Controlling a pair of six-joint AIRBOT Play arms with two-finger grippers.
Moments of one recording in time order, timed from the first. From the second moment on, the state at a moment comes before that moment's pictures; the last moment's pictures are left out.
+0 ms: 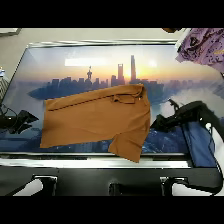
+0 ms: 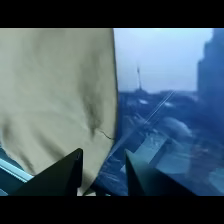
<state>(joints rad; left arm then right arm) 0.56 -1.19 0.89 1.05 -1.16 -1.42 -0.22 -1.47 0.91 2.24 -1.27 -1.91</state>
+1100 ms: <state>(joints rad) 0.85 -1.10 0.52 1.03 -1.21 -1.36 -0.08 -1.34 0.82 2.29 -1.11 -1.95</state>
